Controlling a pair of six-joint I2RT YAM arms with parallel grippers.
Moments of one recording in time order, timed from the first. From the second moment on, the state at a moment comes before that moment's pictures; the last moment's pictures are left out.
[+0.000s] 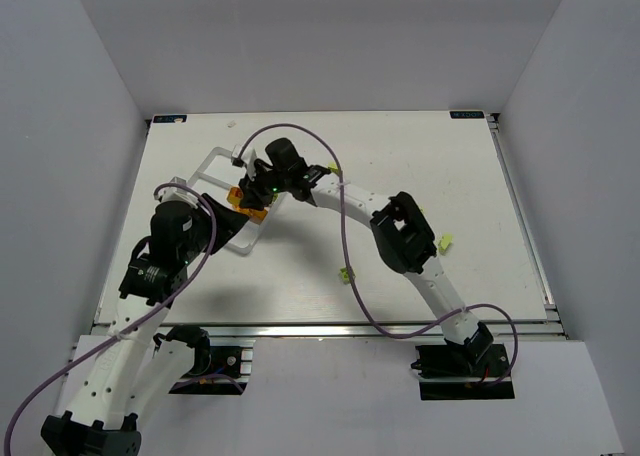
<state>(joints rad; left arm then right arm) -0.25 0.71 0.77 -0.55 0.06 -0.89 0.84 2.40 2.05 -0.14 -0.59 -0.22</state>
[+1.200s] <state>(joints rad) -0.25 0.79 0.86 -0.53 0.18 -0.81 0.79 2.34 2.00 -0.05 -0.37 -0.07</state>
